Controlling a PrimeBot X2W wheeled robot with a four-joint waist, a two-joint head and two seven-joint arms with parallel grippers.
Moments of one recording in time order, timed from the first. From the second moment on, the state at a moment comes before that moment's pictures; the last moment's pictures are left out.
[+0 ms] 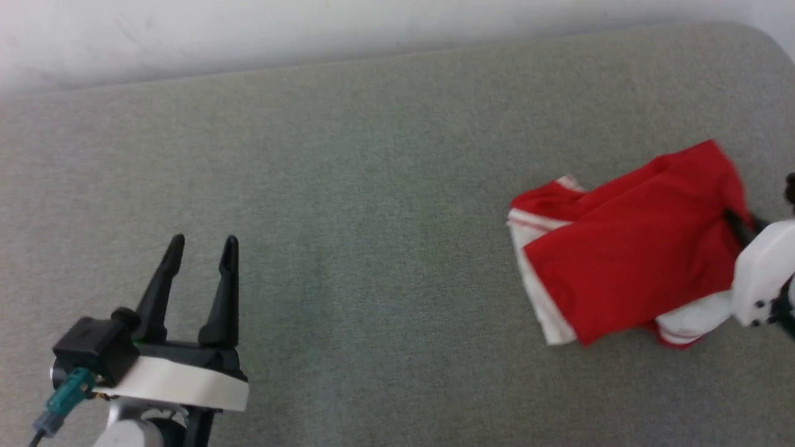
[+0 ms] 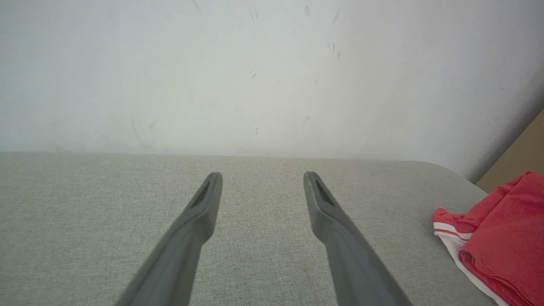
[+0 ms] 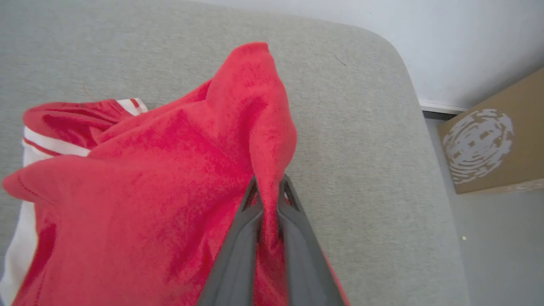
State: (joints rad) left arm 0.00 0.37 -0.19 -0.20 -0.50 0.11 -0.18; right arm -0.27 -0.36 -0.07 0.03 0.28 0.13 0.59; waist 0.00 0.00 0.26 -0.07
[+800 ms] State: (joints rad) left arm -0.14 0.43 -0.18 -0.26 -0.44 0.11 -0.18; right arm -0.45 -0.56 -0.19 0.27 -0.07 0.13 0.38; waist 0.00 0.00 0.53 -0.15
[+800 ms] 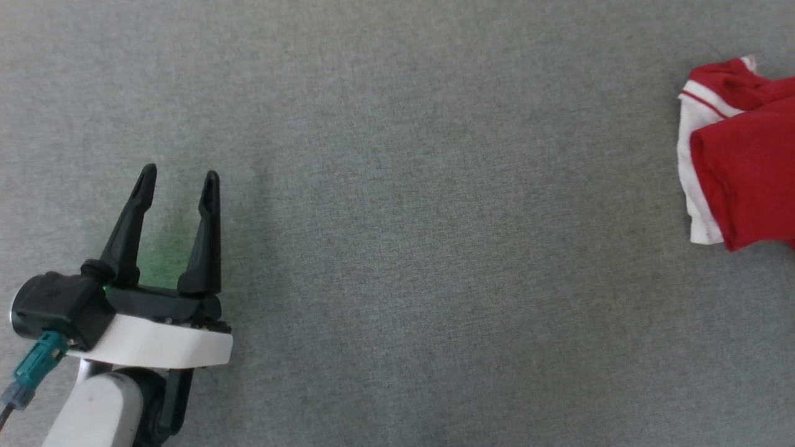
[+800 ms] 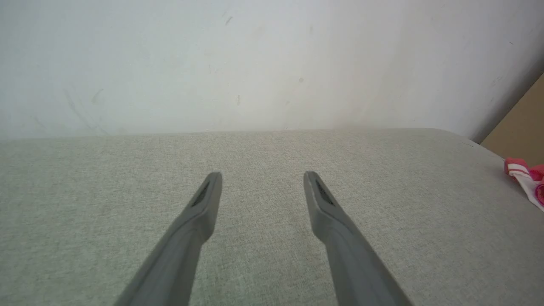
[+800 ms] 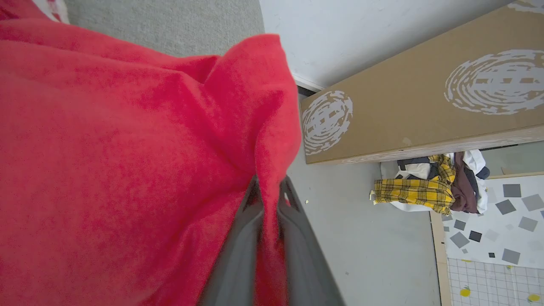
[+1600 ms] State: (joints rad) left arm -0.14 0.35 -0.18 -0.21 -0.43 0.11 -0.25; right arm -0.40 -0.41 -0.27 0.19 -0.07 0.13 0.21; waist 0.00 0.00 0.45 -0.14
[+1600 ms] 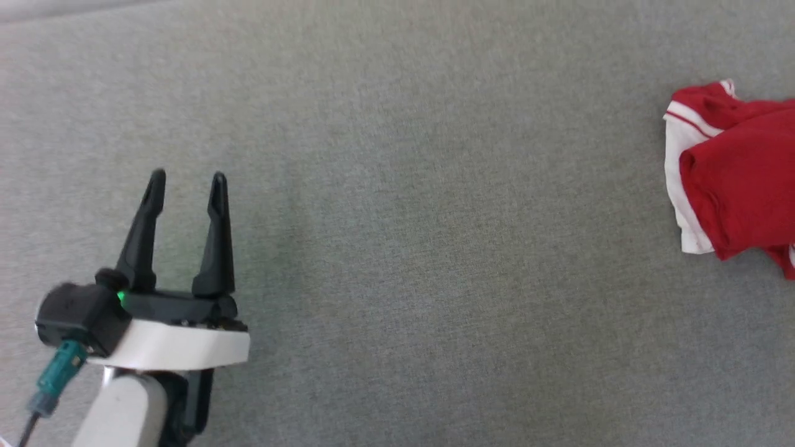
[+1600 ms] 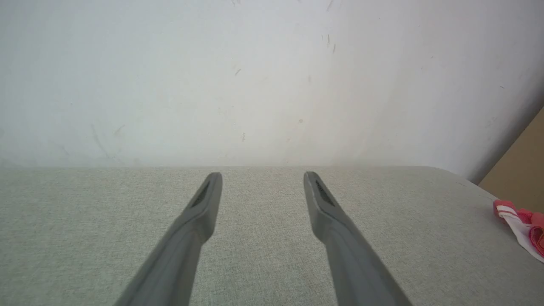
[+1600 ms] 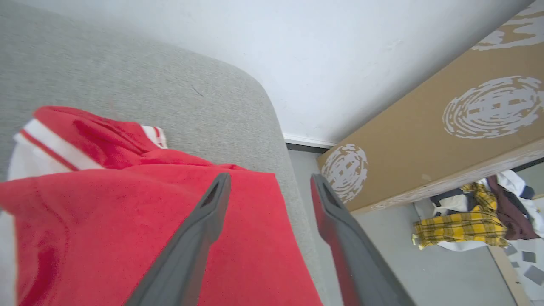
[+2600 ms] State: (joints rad) left arm 0.09 0.23 -0.14 -0.15 -0.30 0.14 -0.26; right arm -0.01 -0.06 -0.14 -0.06 -0.01 0.13 -0.15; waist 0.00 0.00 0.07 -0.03
